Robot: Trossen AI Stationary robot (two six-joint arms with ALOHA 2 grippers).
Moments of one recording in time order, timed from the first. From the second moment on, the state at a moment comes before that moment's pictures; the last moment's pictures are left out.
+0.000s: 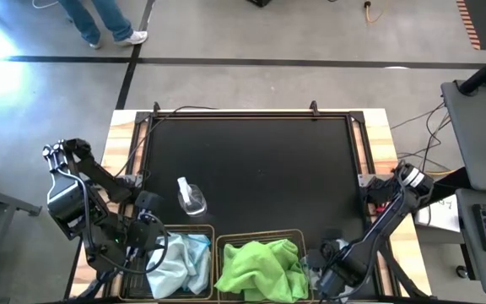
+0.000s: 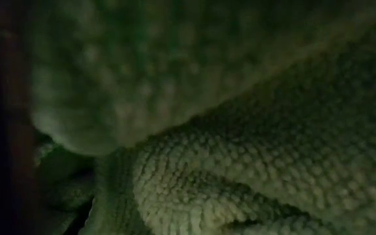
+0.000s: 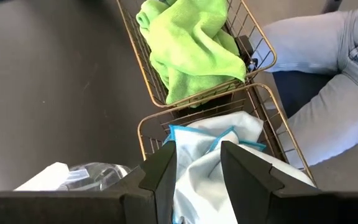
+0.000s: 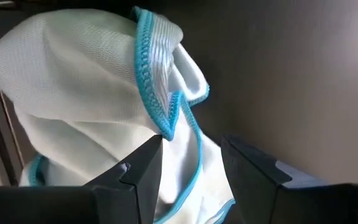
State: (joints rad) left arm -0.90 1.44 1.82 -1.40 -0.41 -0.51; right arm 0.86 1.80 1.37 -1.16 0.08 0.91
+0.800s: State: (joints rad) left arm -0.90 1.44 1.82 -1.39 -0.41 -0.59; right arm 0.80 1.80 1.37 -0.98 0.07 0.74
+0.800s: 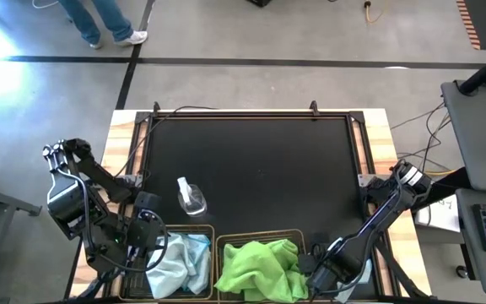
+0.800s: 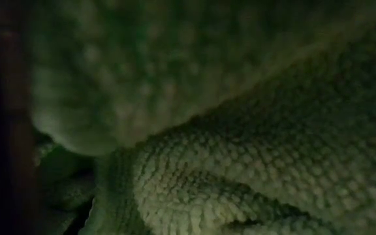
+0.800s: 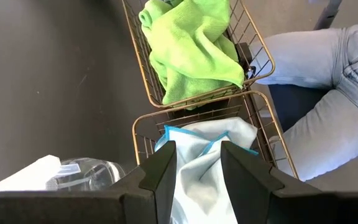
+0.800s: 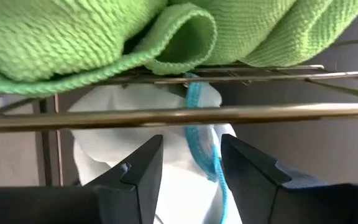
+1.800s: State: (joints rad) left arm -0.90 1.44 1.82 -1.39 -0.41 -0.56; right arm 0.80 1.73 1.37 -1.15 0.00 0.79
